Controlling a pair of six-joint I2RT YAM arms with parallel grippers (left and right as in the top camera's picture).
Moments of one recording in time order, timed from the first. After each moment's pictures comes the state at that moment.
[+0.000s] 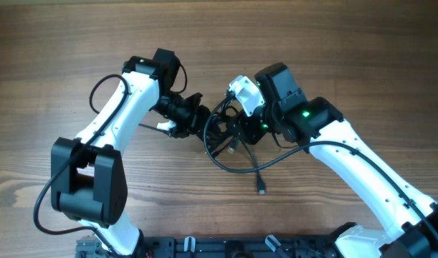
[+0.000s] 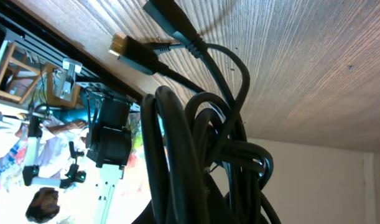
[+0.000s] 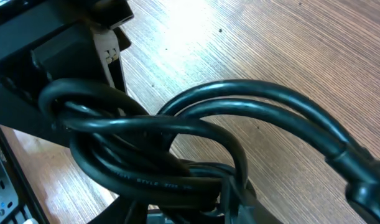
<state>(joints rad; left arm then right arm) -0.27 1.84 1.40 -1.26 0.90 -1.56 0.55 1.48 1.17 -0.69 -0.35 -0.11</state>
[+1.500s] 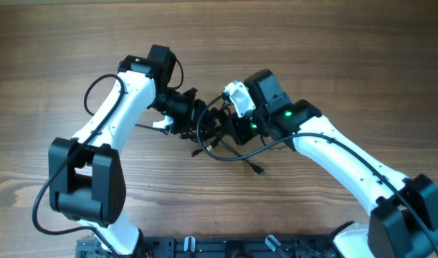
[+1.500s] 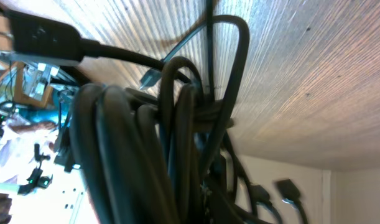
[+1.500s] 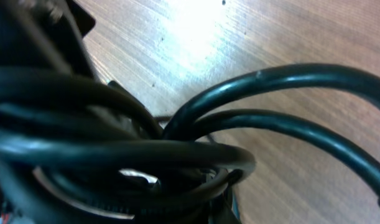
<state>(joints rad) -0.25 1.84 1.40 -1.18 0.83 -1.73 0.57 1.58 1.09 -0.56 -0.40 0.09</state>
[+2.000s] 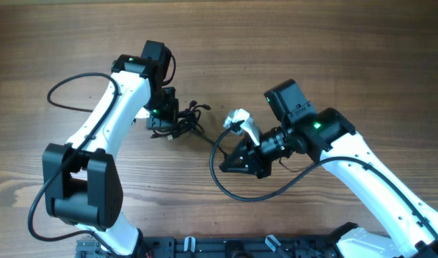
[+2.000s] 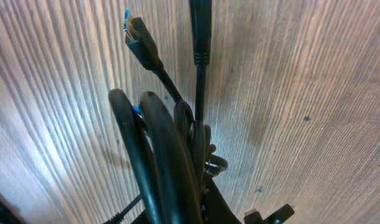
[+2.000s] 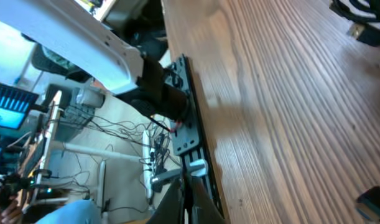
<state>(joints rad) -0.22 1.81 1.40 -1.16 0.15 -1.78 0.54 1.38 1.09 -0.89 -1.03 -0.25</state>
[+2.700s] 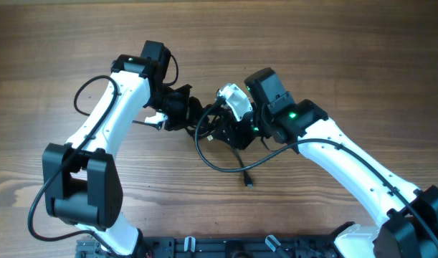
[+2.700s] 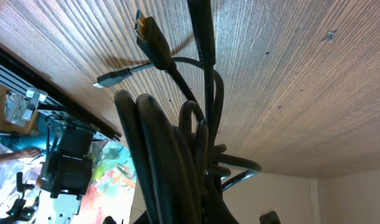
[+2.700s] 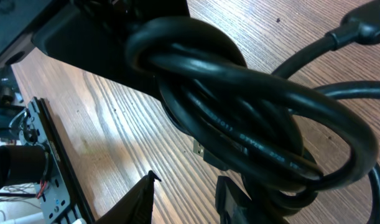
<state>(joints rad) -0.22 1.81 1.40 -1.16 0.74 -1.71 0.58 1.54 1.13 -0.60 -0.51 -0.01</state>
